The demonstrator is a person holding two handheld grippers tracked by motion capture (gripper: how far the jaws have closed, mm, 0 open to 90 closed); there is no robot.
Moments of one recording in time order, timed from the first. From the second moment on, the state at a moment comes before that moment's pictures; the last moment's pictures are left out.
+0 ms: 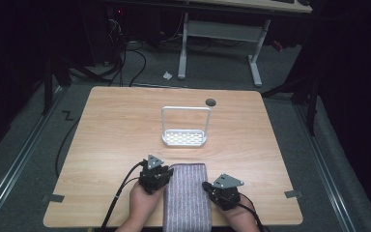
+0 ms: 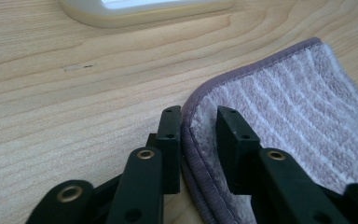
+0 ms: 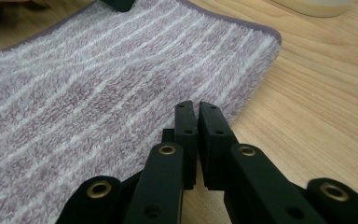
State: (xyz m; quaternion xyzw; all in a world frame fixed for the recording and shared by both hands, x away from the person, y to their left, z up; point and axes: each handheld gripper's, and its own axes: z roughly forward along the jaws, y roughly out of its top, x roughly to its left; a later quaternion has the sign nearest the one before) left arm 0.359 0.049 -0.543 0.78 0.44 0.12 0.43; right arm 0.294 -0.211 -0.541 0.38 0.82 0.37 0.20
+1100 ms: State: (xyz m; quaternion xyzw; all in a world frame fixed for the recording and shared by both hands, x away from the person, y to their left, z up) left arm 0.360 0.049 -0.543 0.78 0.44 0.11 0.43; right arm 0.348 -0.199 -0.540 0.47 0.77 0.37 0.21
